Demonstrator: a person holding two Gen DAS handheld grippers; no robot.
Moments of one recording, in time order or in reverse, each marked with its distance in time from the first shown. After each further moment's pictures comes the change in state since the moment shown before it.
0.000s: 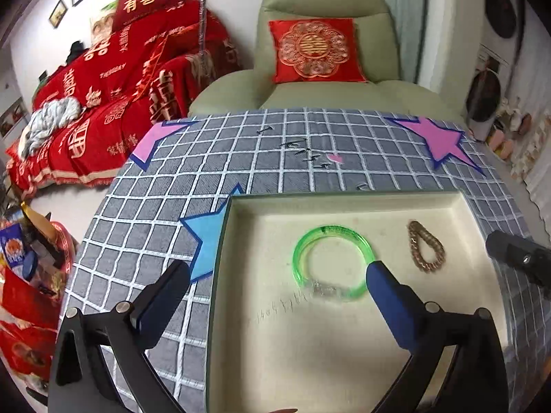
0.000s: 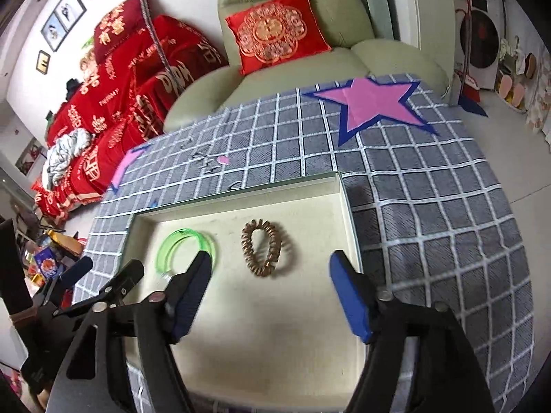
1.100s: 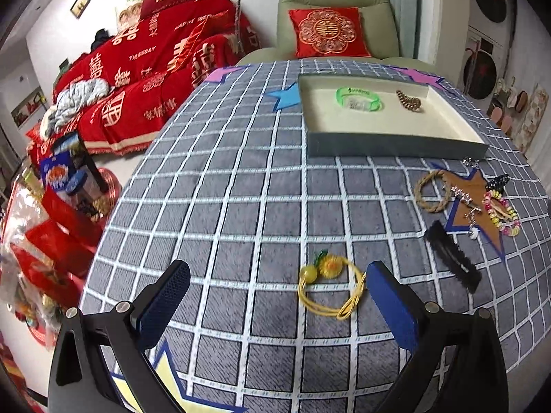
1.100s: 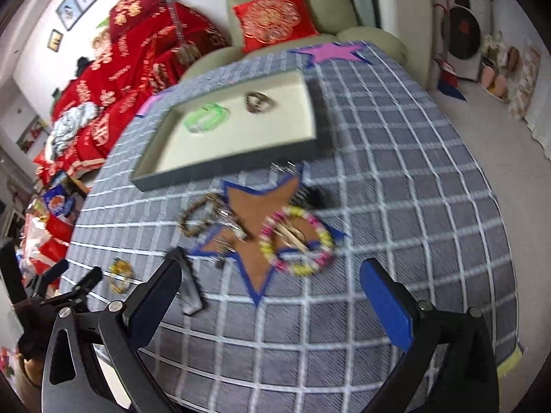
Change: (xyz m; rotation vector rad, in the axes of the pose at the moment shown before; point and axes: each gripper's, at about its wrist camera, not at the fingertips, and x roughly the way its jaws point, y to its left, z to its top) left arm -0.122 0.066 -0.220 -0.014 0.022 0.062; right arm -0.129 -0.020 -0.206 -0.028 0.042 -0.057
